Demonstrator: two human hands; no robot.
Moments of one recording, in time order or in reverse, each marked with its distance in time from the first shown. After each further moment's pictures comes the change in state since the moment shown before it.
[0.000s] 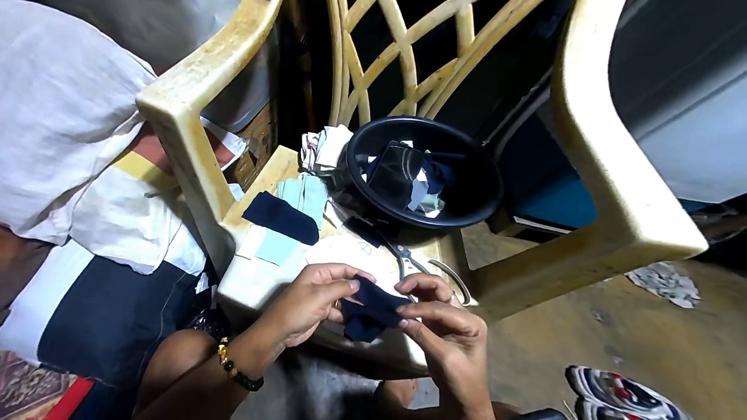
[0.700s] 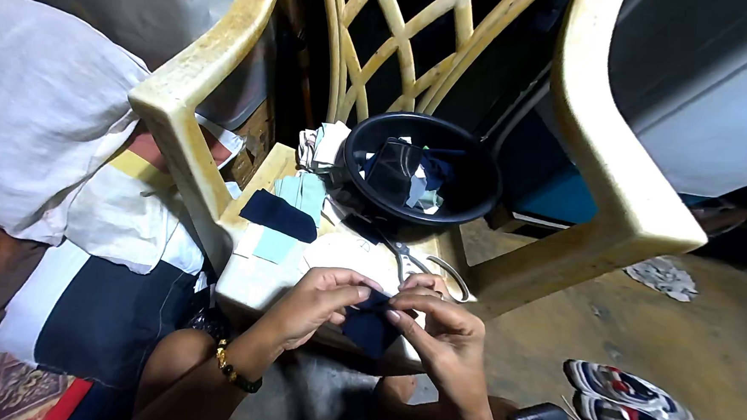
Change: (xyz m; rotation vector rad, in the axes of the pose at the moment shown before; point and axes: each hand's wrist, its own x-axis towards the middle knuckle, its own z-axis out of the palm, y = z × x) left_hand -0.001 -0.003 0.000 0.056 -0.095 0.033; right_hand -0.001 -0.004 0.004 -0.159 0.013 -0.019
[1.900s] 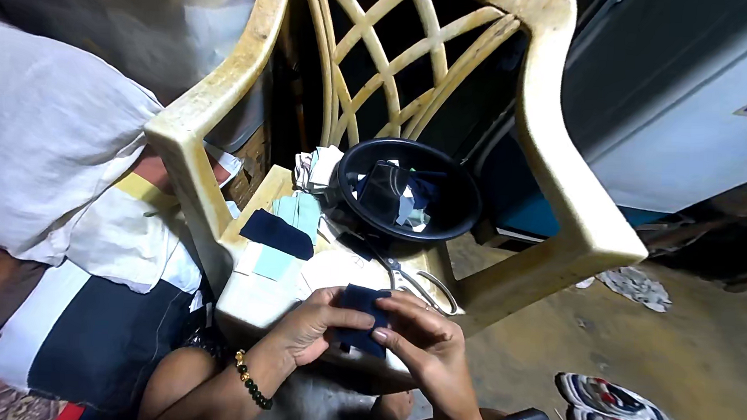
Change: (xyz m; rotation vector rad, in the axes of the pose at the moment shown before) left_hand 0.005 -0.014 0.007 -0.360 0.031 -0.090; right_hand 0.002 -0.017 0.009 0.236 -0.032 0.168
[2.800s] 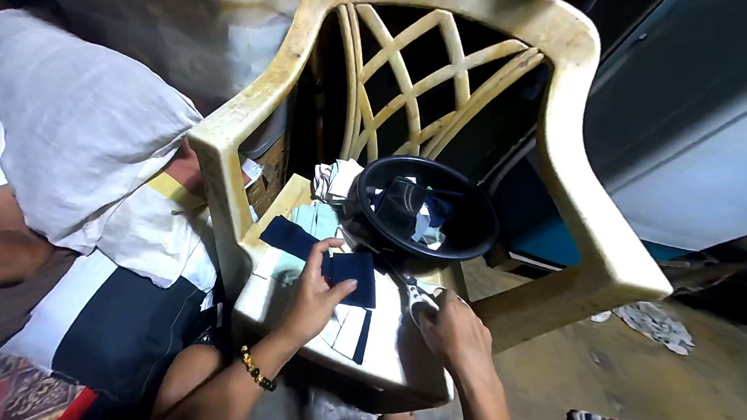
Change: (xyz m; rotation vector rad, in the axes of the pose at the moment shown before) left_hand 0.015 0.011 -0.020 0.428 0.253 0.696; right_hand 0.055 -0.015 -0.015 -1.360 -0.074 0.914
